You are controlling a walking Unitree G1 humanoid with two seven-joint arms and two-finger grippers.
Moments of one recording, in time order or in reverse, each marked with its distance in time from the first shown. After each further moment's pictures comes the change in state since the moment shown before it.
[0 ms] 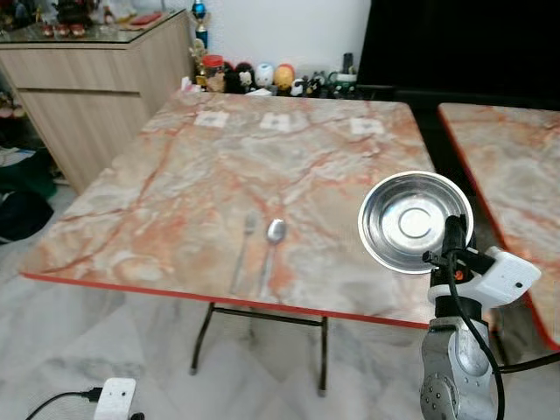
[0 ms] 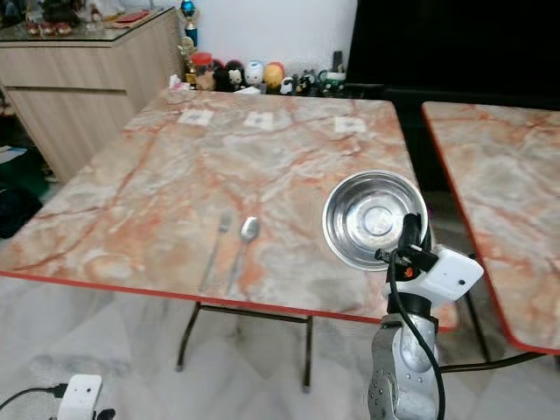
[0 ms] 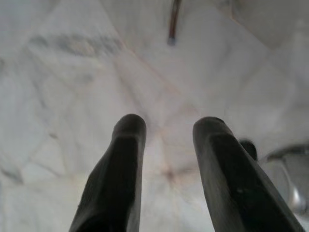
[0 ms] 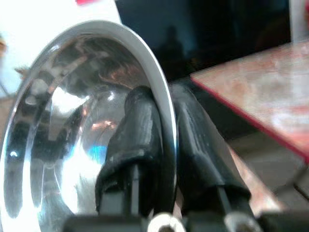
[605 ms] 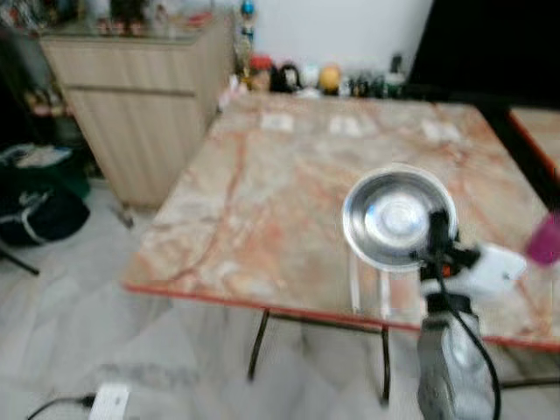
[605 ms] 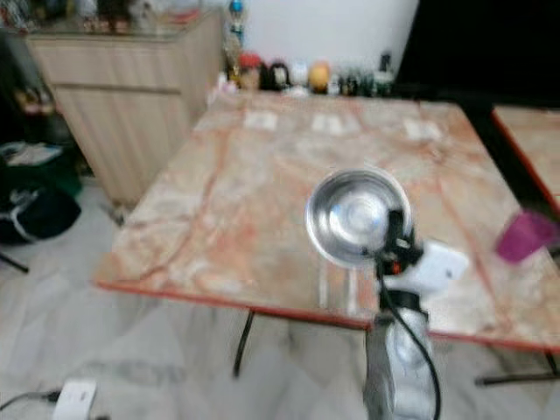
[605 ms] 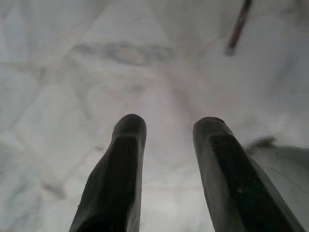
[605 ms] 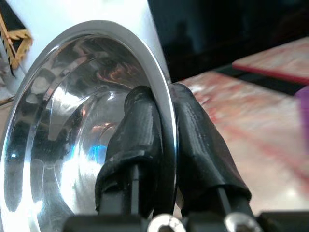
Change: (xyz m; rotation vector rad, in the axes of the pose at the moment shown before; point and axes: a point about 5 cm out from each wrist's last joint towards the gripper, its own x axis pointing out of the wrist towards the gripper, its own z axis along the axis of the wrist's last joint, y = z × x) left arm 0.001 -0.006 0.002 -0.007 -0.017 -0.023; right arm -0.001 -0.008 0.001 -0.006 0.021 -0.006
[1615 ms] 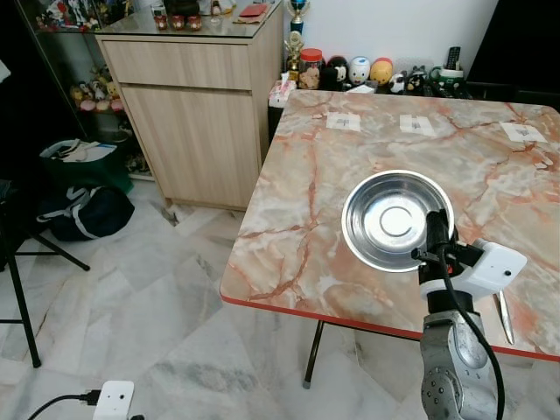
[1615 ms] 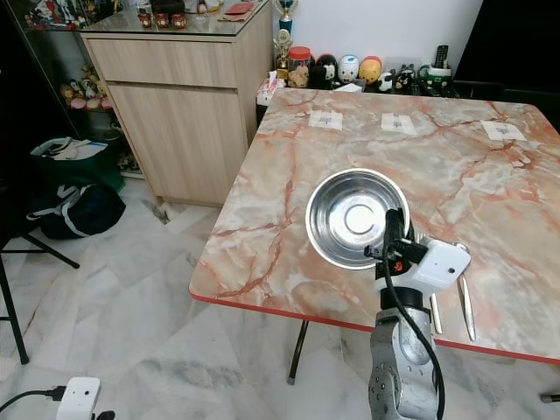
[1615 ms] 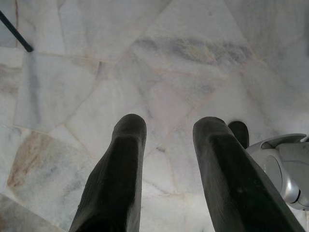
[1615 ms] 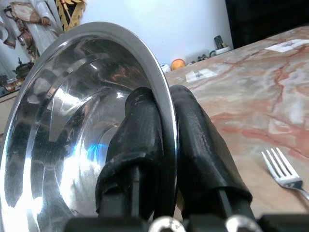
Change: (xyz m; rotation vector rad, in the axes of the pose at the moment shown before) left arm -0.001 0.003 -0.001 -0.004 -0.004 0.000; right arm 0.003 0.008 -0.002 0.029 0.054 0.075
